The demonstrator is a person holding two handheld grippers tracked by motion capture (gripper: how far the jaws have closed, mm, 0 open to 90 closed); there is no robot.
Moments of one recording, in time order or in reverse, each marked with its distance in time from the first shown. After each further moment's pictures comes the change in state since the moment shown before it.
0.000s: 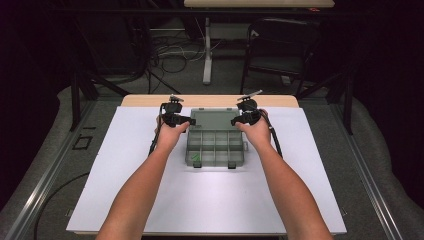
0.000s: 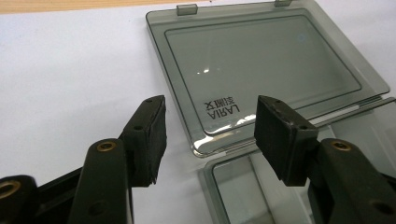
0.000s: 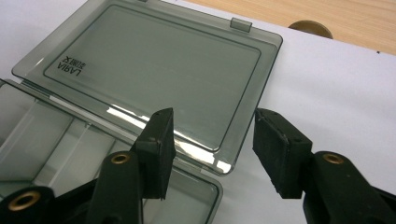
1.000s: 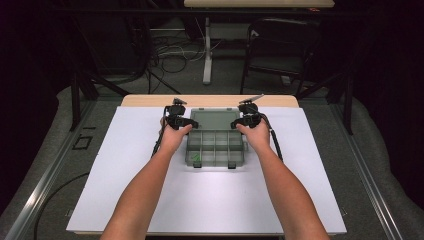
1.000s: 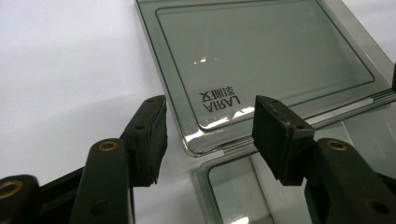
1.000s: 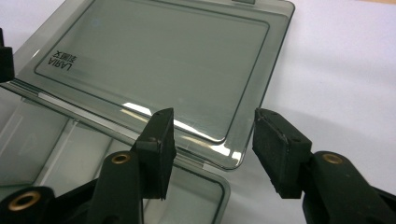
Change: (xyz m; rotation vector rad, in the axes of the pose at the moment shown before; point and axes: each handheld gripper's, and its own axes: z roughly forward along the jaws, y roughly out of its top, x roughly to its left) left arm -0.001 -0.003 0.016 0.041 -0.031 -0.032; right arm -0.008 -0.010 0.016 0.044 0.056 0.092
